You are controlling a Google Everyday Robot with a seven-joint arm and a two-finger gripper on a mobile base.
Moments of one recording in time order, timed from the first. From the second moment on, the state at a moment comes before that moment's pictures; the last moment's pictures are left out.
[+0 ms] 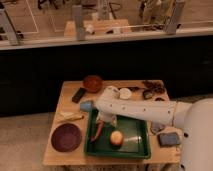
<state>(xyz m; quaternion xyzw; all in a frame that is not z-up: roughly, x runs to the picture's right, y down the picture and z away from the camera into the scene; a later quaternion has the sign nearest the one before) 0.004 0.201 0.843 -0.23 -0.22 -0.59 0.74</state>
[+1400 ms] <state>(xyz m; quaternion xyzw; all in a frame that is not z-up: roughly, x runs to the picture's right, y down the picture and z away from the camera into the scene) 0.002 0.209 0.839 -0.24 -0.23 -0.59 0.74</state>
